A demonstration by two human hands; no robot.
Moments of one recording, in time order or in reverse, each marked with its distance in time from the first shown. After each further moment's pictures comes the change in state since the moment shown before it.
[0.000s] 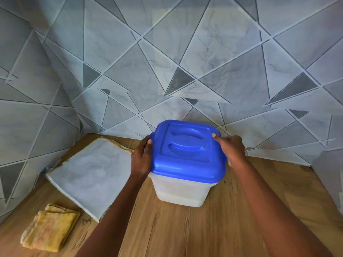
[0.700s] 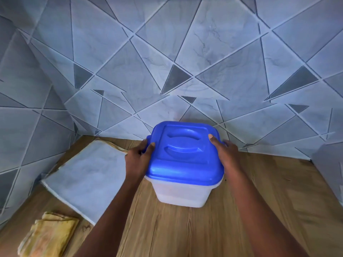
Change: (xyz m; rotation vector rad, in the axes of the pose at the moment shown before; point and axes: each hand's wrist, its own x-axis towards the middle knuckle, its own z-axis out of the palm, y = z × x) left_hand 0.015 0.001 -0.007 0.154 0.019 -0.071; right_hand -0.018 0.017 0.014 0.184 -0.058 0.087
